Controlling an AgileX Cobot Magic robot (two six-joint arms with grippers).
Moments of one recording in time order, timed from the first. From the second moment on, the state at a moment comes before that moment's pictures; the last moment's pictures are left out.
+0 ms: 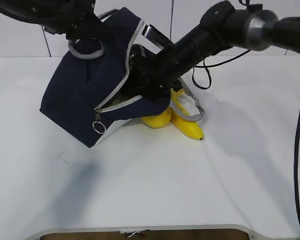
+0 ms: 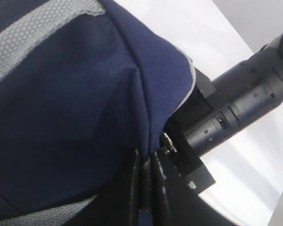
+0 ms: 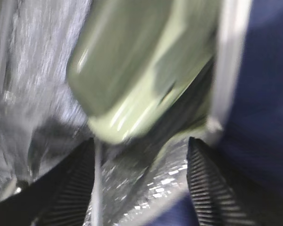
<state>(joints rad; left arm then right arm) -0.23 1.87 -1.60 -0.97 0.86 0.69 0.27 2.36 -2.01 0.91 1.11 -0.41</state>
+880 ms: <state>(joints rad) -0.16 1.87 -1.60 -1.04 0.87 0.69 0.28 2.13 -2.10 0.33 1.23 -0.11</state>
